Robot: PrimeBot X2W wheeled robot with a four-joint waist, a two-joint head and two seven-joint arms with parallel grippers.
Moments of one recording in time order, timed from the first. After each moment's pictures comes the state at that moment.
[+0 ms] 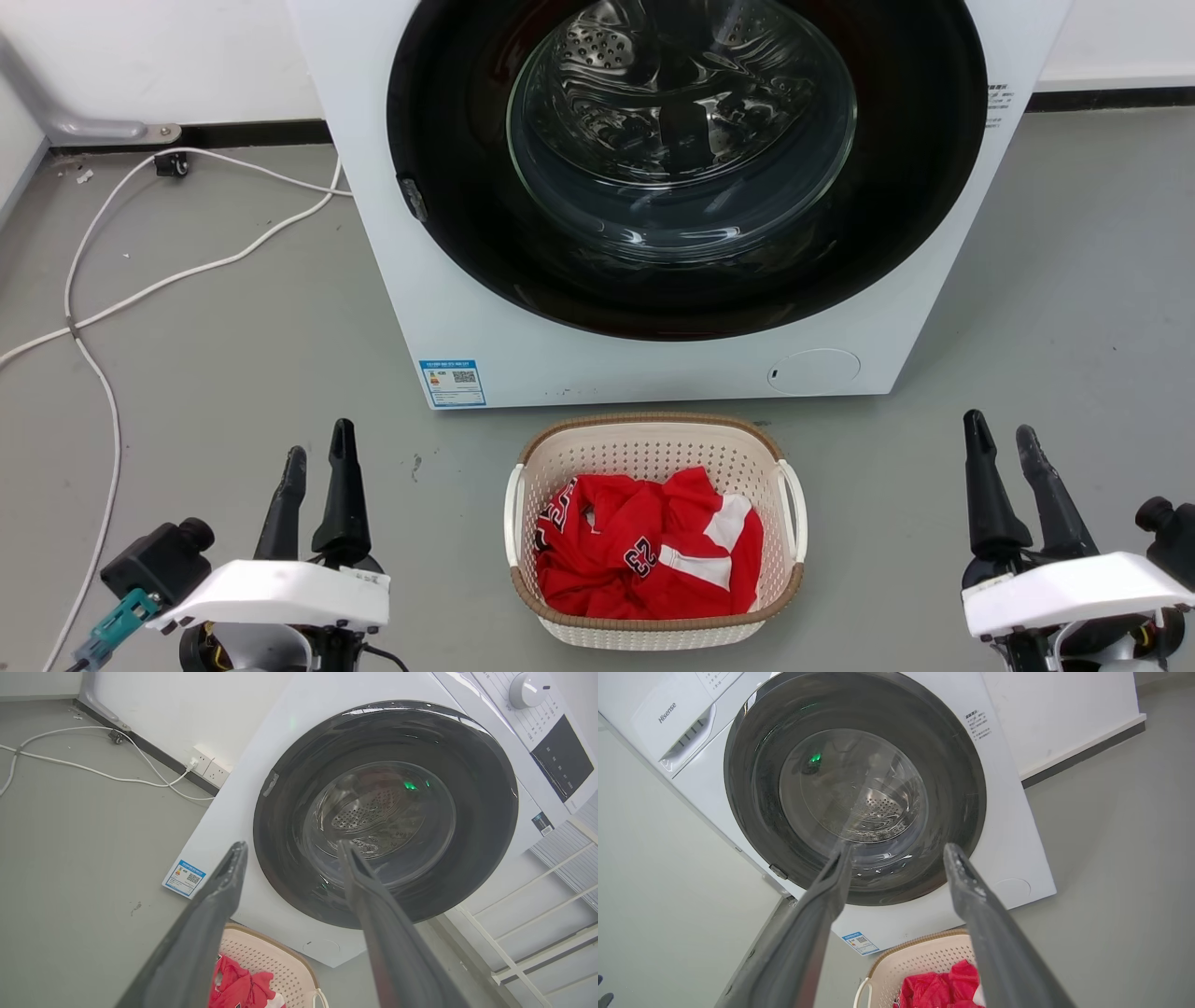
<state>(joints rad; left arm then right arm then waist) -0.02 0.05 0.03 0.05 -0.72 -0.03 -0.11 0.00 -0.05 -0.04 0.05 0.58 0.13 -0.11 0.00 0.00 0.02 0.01</state>
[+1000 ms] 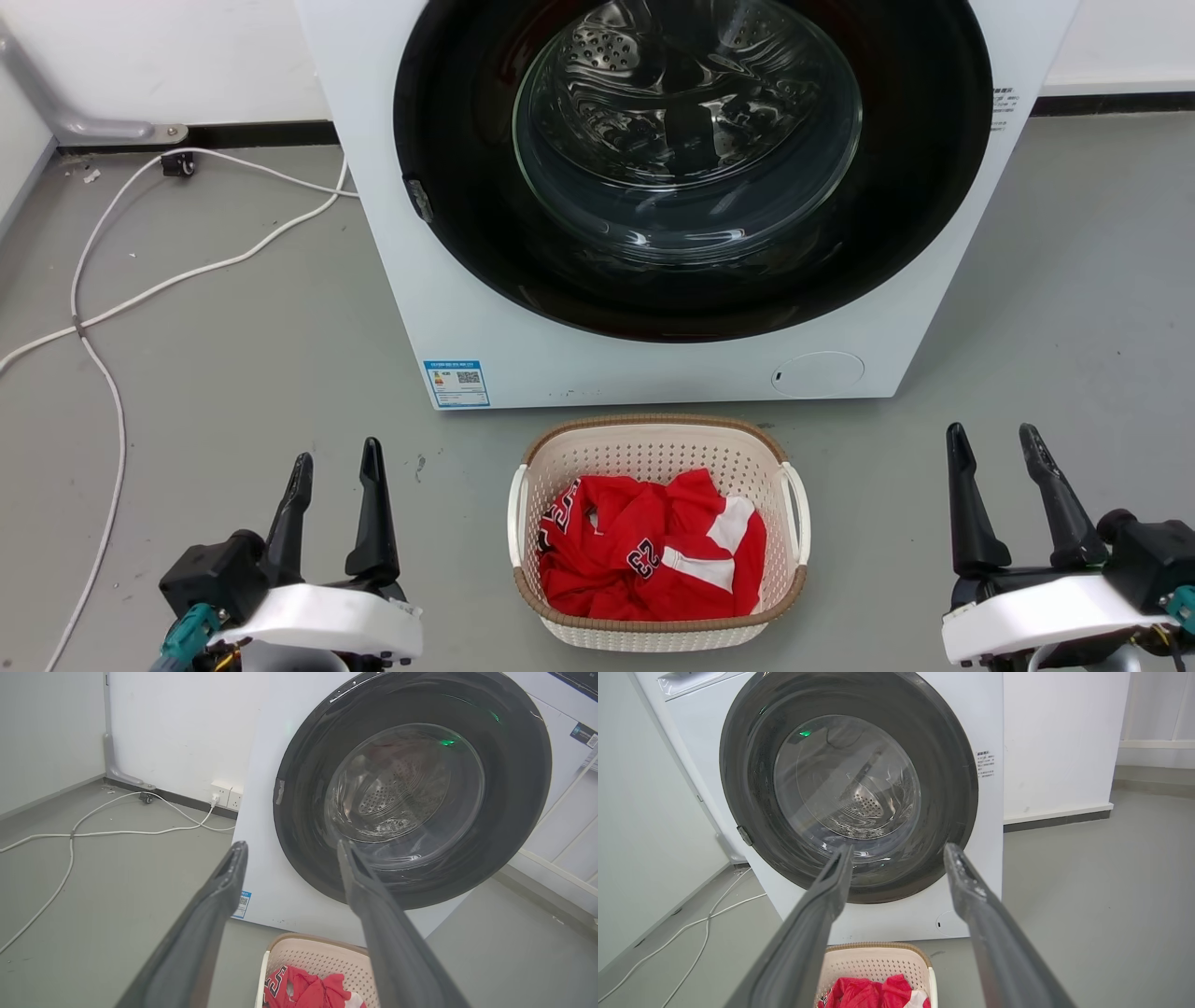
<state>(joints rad) 0.01 0.05 -0.01 0.05 -0.38 -0.01 -0.19 0.03 -0.05 -0.02 0.02 0.23 0.13 -0.19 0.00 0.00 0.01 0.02</state>
